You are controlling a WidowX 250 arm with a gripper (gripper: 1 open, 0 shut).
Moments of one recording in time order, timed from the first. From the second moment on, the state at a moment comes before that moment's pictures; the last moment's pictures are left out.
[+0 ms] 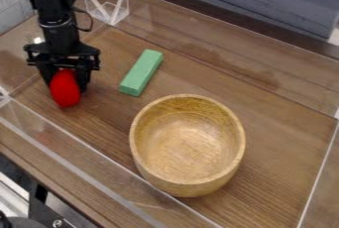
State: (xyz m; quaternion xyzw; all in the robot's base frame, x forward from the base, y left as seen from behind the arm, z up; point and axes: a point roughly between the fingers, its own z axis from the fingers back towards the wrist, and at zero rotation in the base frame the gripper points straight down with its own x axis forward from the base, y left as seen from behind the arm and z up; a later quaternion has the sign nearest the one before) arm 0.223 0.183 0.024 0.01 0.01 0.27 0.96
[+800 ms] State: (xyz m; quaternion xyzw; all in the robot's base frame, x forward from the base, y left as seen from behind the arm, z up) arm 0.225 0.171 0.040 -0.04 0.02 0.28 0.96
